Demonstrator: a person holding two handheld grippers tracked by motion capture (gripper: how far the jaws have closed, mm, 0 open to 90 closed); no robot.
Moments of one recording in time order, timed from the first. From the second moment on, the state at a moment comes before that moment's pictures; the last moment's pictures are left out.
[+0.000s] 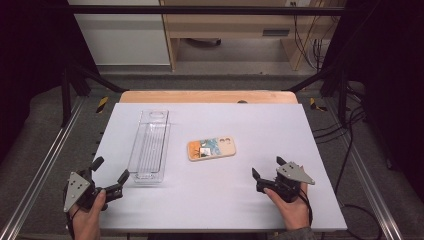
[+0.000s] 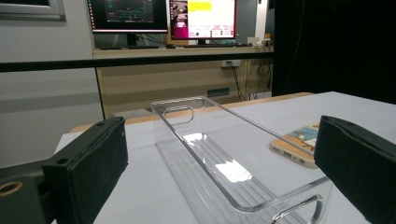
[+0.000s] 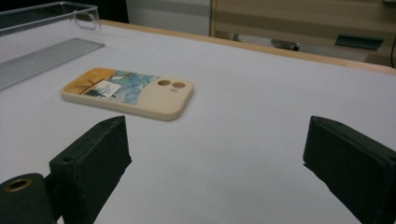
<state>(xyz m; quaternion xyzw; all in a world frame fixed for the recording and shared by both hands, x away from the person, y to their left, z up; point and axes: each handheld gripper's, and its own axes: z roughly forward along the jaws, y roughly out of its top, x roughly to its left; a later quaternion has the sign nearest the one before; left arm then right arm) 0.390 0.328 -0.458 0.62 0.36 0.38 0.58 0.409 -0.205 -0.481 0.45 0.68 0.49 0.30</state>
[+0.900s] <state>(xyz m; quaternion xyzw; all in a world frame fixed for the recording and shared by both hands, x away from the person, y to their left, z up) 0.389 0.329 -0.460 0.62 0.36 0.38 0.58 0.485 -0.119 -0.437 0.42 0.77 0.43 0.24</state>
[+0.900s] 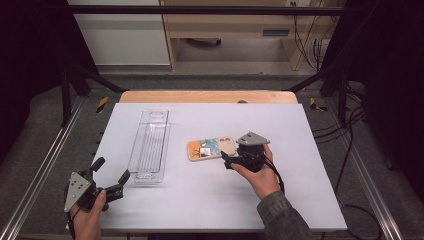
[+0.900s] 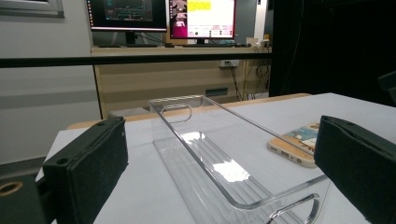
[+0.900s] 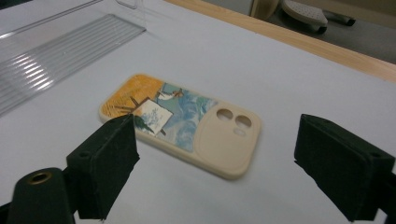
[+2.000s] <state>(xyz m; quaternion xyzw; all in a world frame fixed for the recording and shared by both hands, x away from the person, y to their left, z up) 0.389 0.328 -0.460 0.63 0.36 0.38 0.58 0.556 -0.063 -0.424 0.43 0.77 0.43 0.20</state>
